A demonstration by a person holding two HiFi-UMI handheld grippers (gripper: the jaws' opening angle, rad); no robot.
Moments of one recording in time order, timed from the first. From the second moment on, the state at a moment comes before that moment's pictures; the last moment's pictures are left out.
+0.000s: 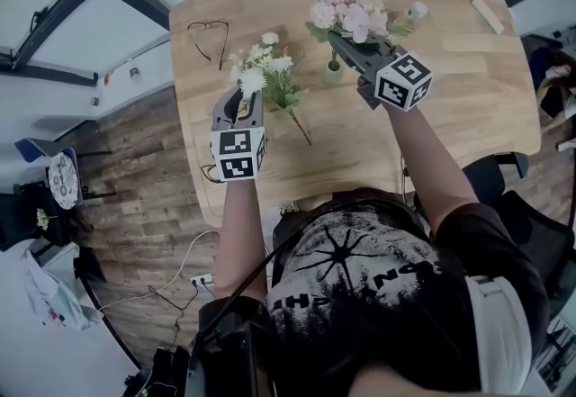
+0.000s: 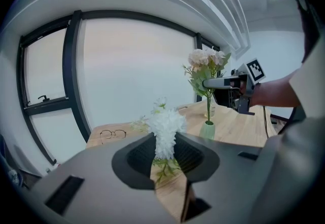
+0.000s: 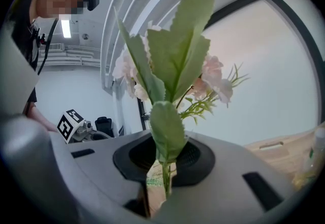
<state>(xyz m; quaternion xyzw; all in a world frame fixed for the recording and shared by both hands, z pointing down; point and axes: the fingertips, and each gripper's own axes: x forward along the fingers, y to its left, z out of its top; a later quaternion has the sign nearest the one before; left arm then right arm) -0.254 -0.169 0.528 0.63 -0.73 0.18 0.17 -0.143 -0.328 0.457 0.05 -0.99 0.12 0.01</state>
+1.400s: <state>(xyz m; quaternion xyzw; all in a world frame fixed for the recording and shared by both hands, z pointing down) -0.241 -0.175 0.555 0.64 -0.71 0.15 0.23 -0.143 -0.311 0.537 0.06 -0.99 0.09 0.08</state>
